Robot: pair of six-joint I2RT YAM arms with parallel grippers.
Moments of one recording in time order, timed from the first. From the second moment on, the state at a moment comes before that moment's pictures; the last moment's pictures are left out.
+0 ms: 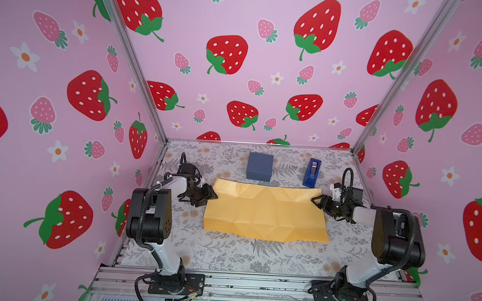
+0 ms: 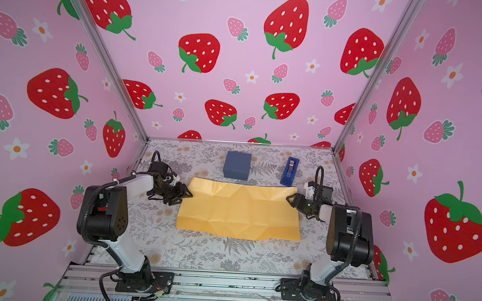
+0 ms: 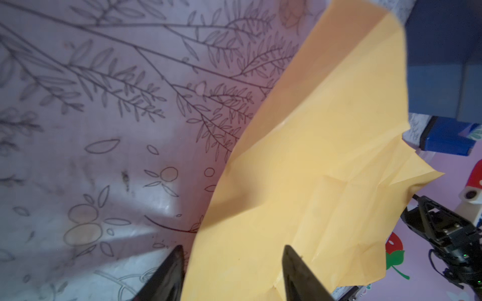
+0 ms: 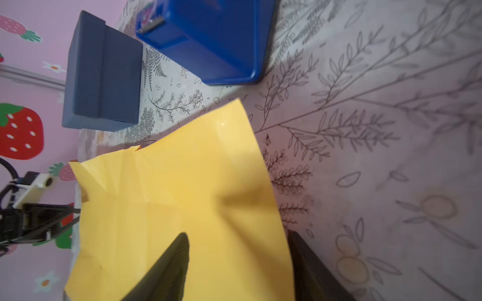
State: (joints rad) left arm 0.04 1.75 1.04 -0.61 0.53 -0.34; right arm -0.09 1.66 0.66 0.05 -0.68 0.29
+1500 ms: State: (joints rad) left arm -0.03 1.48 1.23 -0.99 0.07 -0.28; right arm 0.23 1.48 0.89 -0.37 -0.18 0.26
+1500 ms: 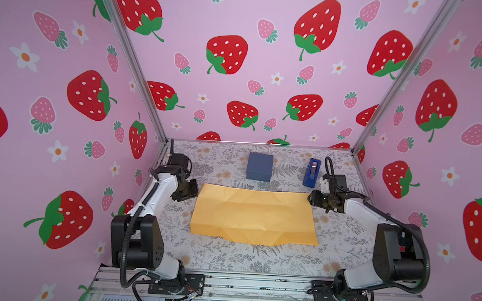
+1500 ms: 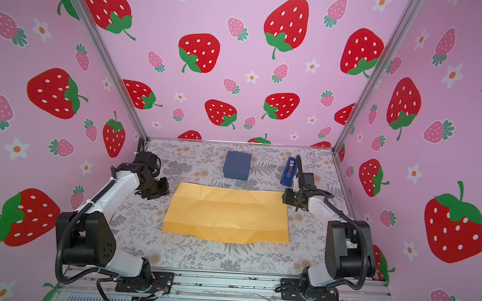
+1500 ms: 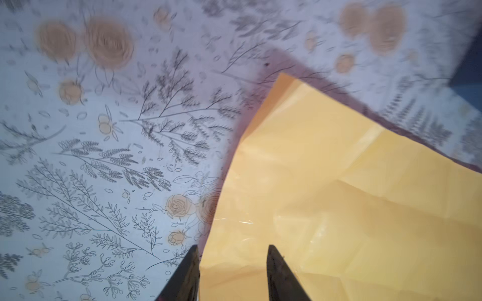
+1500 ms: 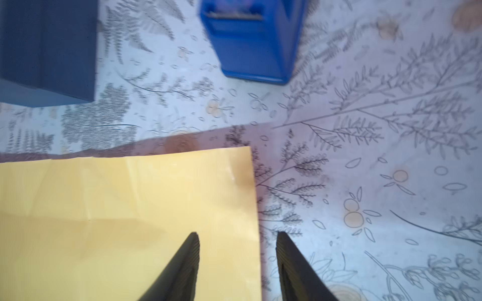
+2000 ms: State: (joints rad) left arm -0.50 1.53 0.89 -0.86 0.26 -0.57; right arm 0.58 1.45 0.60 -0.22 -0.65 0.48
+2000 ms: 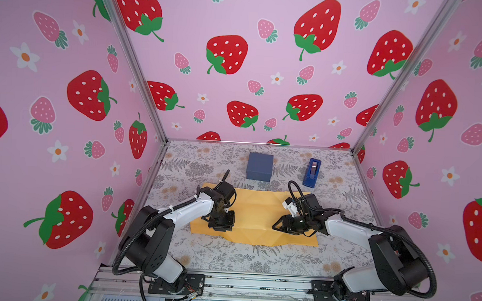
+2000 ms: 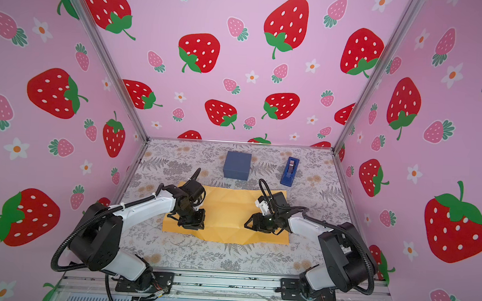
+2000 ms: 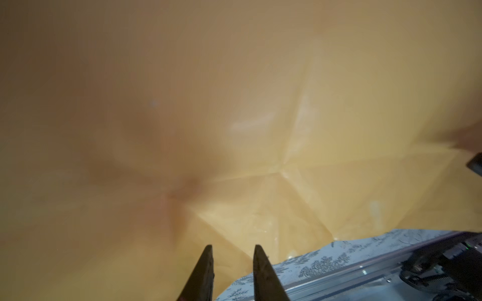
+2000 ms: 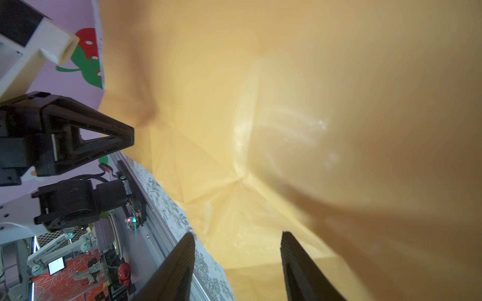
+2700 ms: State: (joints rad) left arm -0.21 1.40 0.68 -0.77 0.24 -0.63; right arm 0.44 1.30 0.56 -0.36 -0.53 0.46
